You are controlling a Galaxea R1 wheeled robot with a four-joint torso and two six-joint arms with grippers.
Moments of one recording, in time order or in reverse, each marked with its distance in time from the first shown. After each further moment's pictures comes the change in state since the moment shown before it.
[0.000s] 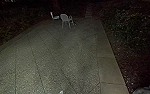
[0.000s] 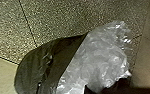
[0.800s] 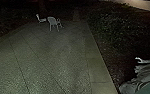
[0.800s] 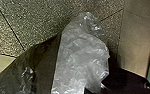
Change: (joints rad) left arm 0.284 -0.006 0.069 0.034 -0.243 0.046; right arm -0.001 0.005 0.001 0.000 -0.001 0.000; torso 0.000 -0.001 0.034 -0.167
